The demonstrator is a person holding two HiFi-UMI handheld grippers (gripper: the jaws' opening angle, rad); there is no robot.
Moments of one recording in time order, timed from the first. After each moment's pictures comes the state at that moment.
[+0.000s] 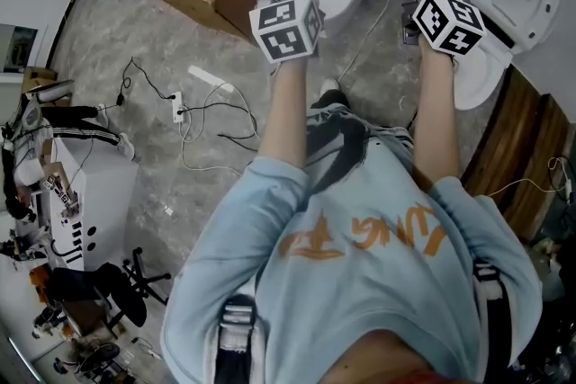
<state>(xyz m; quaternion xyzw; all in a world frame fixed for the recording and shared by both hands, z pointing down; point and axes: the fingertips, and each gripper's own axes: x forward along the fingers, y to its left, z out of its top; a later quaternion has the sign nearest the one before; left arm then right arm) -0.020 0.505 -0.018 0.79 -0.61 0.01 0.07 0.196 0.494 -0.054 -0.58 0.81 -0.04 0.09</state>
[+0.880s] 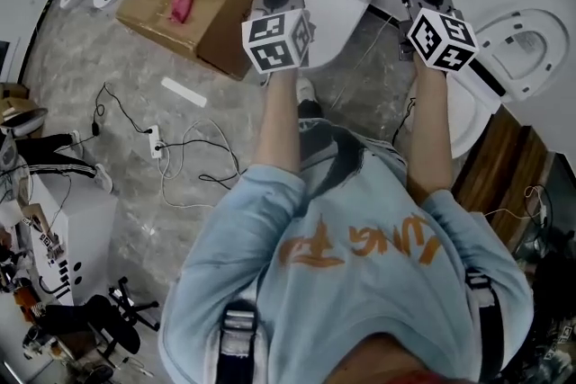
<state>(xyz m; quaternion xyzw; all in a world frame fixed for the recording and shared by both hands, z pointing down) -0.062 0.286 0.025 0.81 -0.58 -0.04 0.11 0.150 0.284 -0.025 -0.57 0.82 -0.03 0.03</state>
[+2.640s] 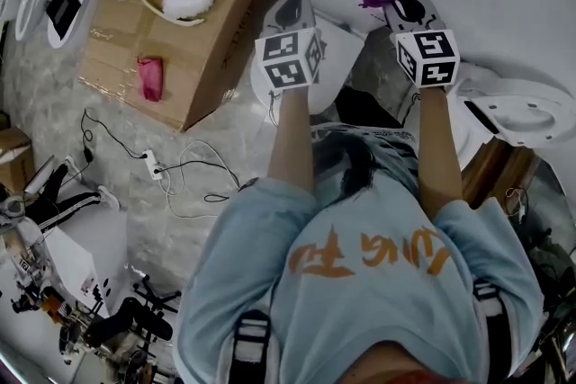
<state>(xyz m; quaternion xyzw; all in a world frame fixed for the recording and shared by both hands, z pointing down) -0.034 -0.066 0.165 0.79 -0.56 0.04 0.25 0.115 -0.066 0.126 -0.48 0.84 -0.06 -0.23</state>
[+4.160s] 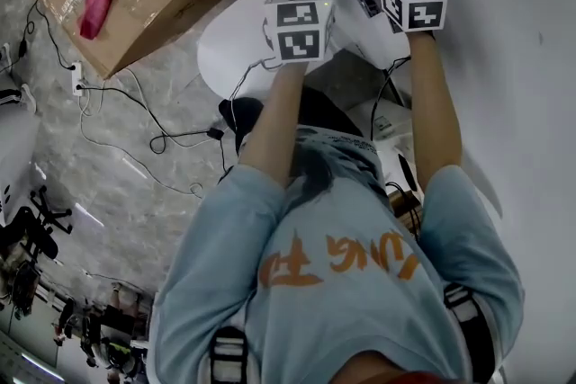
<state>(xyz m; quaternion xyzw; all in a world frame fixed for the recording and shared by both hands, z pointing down) -0.033 -0.172 0.279 0.65 -0.69 0.05 0.32 0.027 -0.263 0.270 -0.24 0.92 -0.05 -0.31</state>
